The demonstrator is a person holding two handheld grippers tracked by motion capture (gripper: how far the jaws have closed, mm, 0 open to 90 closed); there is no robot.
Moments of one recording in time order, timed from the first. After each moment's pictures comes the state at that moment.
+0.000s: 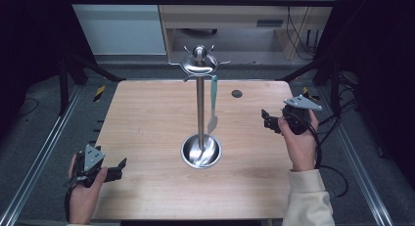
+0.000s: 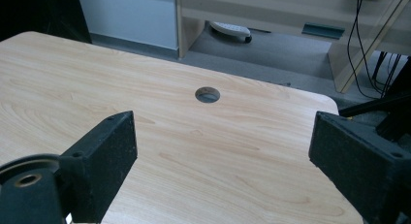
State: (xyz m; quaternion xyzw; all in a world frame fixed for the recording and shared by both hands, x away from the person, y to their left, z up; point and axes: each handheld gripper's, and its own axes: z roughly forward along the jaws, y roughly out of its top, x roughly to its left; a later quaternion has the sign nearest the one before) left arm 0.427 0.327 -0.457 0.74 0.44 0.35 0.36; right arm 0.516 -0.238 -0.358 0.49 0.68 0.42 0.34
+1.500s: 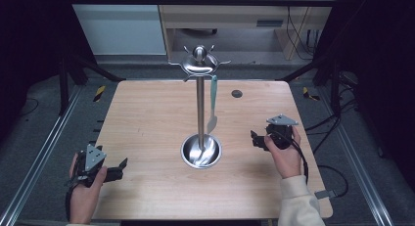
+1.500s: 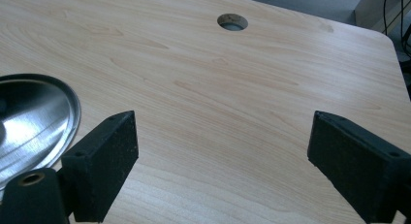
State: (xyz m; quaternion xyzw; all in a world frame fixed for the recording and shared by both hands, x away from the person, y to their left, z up) left arm 0.428 0.325 -0.457 0.75 0.43 0.35 0.37; right arm 0.516 -0.217 -0.432 0.50 0.73 0.36 0.29
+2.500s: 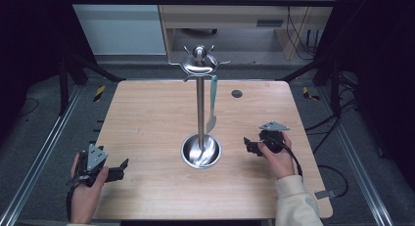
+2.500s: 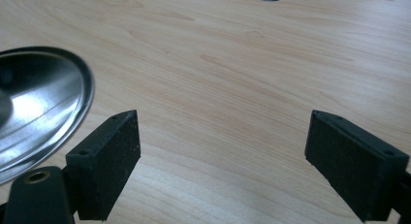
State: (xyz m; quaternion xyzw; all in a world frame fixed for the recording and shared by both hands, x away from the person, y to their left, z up) left arm 0.430 0.323 -0.459 0.75 0.43 0.34 0.36; right arm 0.523 -0.206 -0.471 0.48 0.75 0.38 0.25
